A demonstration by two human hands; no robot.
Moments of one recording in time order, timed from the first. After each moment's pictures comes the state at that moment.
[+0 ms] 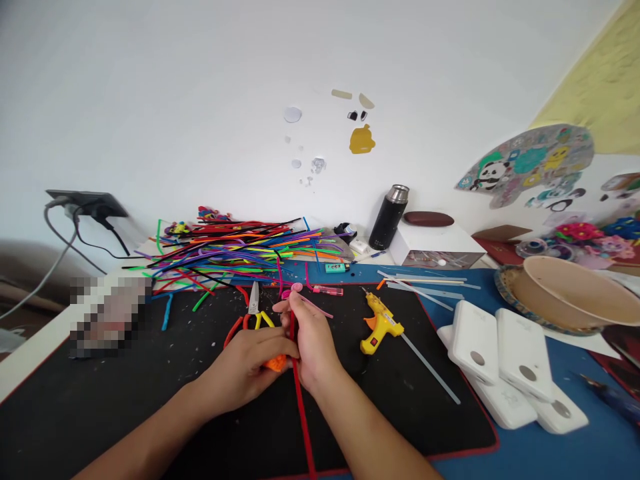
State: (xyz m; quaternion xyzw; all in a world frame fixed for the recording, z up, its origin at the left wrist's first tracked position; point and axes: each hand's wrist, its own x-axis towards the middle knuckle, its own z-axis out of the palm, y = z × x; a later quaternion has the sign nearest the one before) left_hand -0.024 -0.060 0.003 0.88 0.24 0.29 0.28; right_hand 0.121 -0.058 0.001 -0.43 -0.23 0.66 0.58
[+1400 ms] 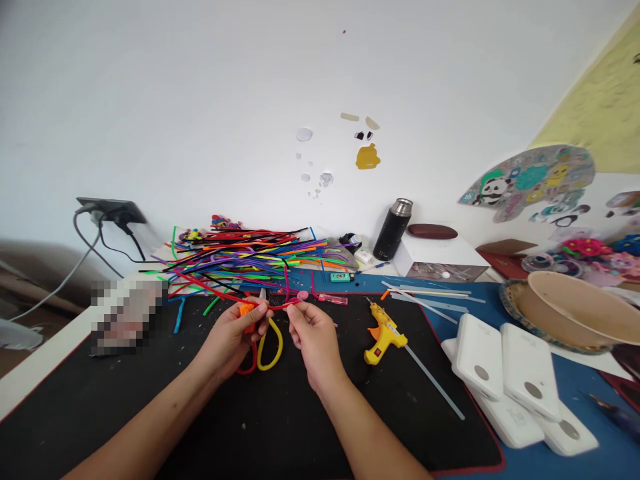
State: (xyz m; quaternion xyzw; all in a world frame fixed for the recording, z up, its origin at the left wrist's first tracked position) left_hand -0.029 -0.030 0.008 0.32 0.41 0.53 0.67; right_hand 0.123 -0.055 0.002 -0.45 -0.33 0.60 0.58
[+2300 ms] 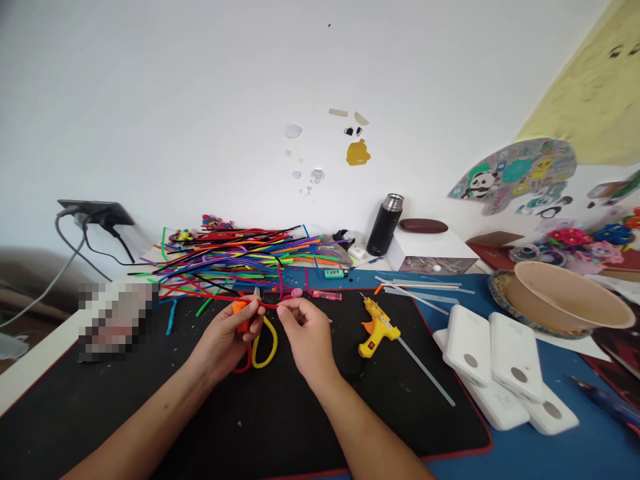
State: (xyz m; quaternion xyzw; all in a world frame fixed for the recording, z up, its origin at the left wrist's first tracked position) left_hand -0.028 -0.031 0.007 0.28 0.39 0.53 0.70; right_hand 0.125 -0.055 -0.001 -0.49 -0.43 0.48 0.58
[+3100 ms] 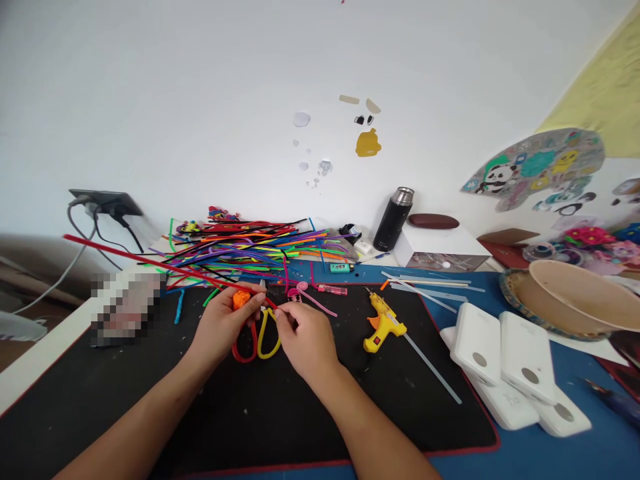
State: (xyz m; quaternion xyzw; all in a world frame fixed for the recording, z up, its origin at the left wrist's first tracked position) left_hand -0.043 -0.027 0.009 0.54 0.49 0.50 0.47; right_hand 0.127 -0.061 -0.003 -0.53 -0.64 0.31 0.46
